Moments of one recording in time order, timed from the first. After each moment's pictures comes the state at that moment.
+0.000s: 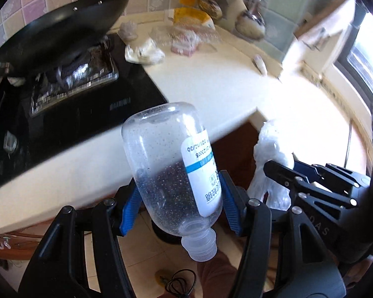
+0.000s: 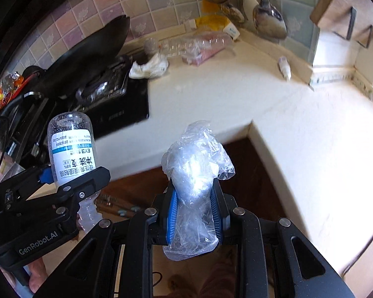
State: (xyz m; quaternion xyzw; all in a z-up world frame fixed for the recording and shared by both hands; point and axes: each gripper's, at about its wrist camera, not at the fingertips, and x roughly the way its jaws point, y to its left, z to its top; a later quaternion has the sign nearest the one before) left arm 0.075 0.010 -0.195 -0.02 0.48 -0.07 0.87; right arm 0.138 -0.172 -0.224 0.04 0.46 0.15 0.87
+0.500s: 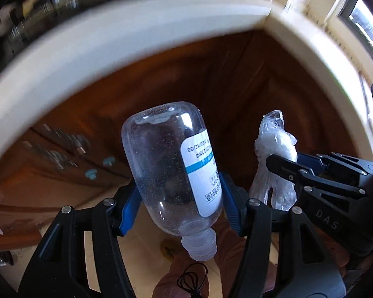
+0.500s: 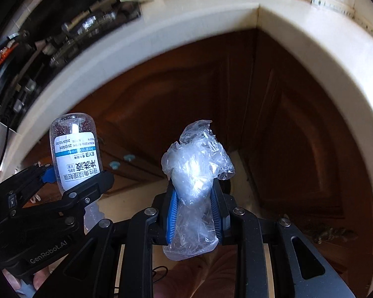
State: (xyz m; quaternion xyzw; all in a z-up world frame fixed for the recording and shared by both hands) left arm 0.013 0.018 -0.346 0.00 0.58 -0.09 0.81; right arm 0.057 -0.150 -0.359 0.05 0.55 0.14 0.82
